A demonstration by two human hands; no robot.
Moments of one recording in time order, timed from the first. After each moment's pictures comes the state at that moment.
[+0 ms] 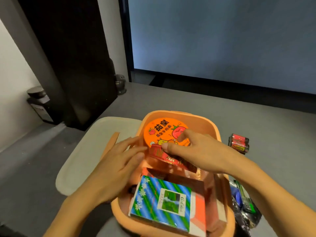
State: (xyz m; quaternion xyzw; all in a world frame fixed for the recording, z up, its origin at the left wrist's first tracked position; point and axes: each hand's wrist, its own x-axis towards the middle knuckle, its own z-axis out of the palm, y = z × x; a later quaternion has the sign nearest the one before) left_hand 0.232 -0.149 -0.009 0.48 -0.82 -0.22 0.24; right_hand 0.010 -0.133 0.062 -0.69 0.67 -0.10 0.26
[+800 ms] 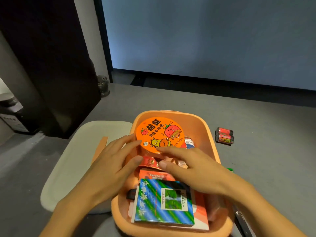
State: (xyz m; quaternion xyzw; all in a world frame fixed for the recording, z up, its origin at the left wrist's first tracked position) left_hand 0.237 -0.162 0.000 0.44 -0.85 -0.22 0.21; right_hand 0.019 -0.108 0.031 -0.76 0.57 -0.19 0.27
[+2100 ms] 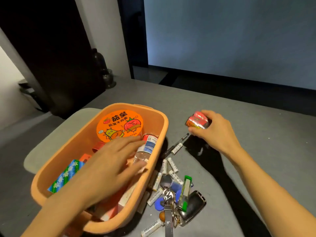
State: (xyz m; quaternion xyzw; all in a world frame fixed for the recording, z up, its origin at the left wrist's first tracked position) left_hand 0.068 -0.085 0.032 0.52 -0.84 -0.07 0.15; right_hand -0.208 -0.191 -0.016 -0.68 0.62 -0.36 0.16
